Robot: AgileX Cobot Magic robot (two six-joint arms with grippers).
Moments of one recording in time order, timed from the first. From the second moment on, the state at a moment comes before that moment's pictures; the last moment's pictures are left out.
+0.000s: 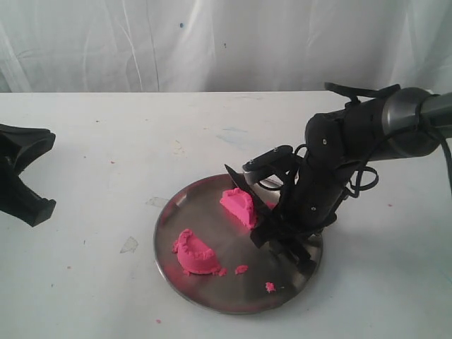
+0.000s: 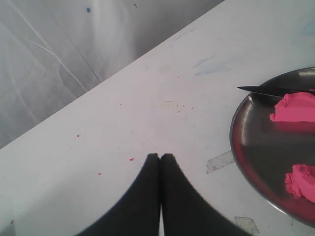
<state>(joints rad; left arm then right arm) -0.32 0.89 -0.49 -1.71 -0.03 2.05 0.48 1.90 -1.10 0.10 0.65 -0.18</state>
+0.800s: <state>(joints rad) -0.32 0.89 -0.49 -1.71 -0.03 2.05 0.23 1.68 -1.16 -0.18 0.60 0.08</state>
